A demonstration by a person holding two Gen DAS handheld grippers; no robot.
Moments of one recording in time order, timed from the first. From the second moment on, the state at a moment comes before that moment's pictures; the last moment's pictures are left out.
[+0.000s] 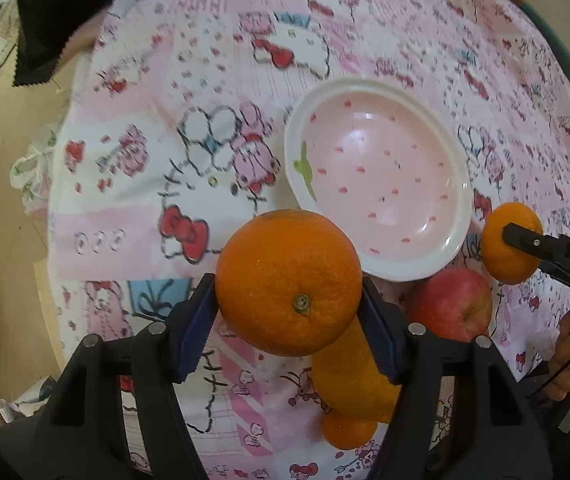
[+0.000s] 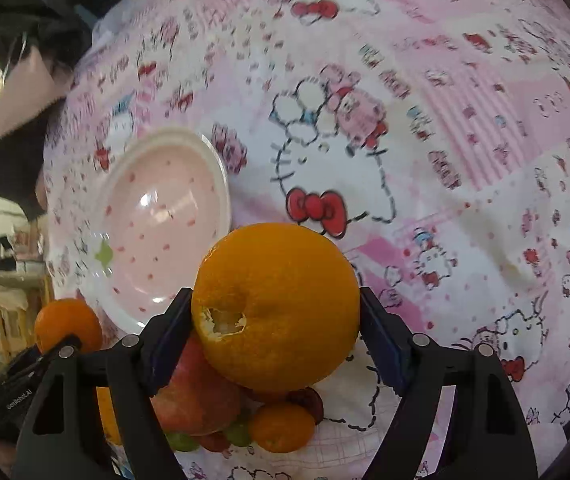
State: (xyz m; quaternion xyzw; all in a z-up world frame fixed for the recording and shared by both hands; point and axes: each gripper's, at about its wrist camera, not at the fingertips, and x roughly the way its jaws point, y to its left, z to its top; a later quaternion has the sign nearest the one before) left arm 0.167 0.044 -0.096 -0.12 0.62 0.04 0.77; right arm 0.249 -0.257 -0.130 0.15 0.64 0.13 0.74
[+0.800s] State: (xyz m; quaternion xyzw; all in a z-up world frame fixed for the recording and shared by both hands) left arm 0.263 -0.006 -0.108 0.00 0.62 -0.02 0.78; right arm 0.316 -0.172 -0.122 0.15 0.63 0.23 0.73
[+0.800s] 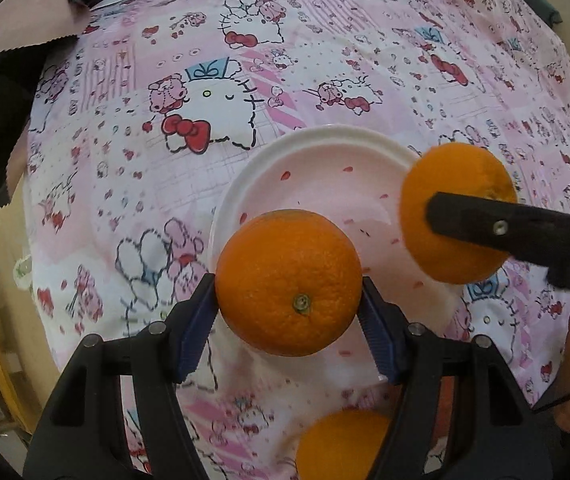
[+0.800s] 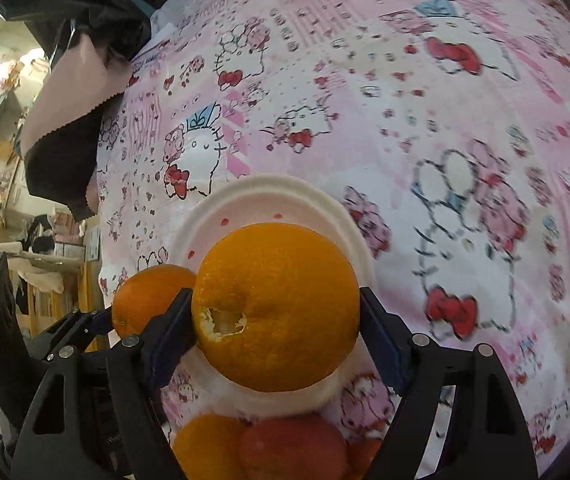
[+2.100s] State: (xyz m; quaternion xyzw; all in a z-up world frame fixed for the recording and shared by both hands) left arm 0.298 -0.010 -0.111 0.00 0.60 -0.04 0.80; right arm 0.347 -0.153 -0.129 0.16 0.63 0.19 0.73
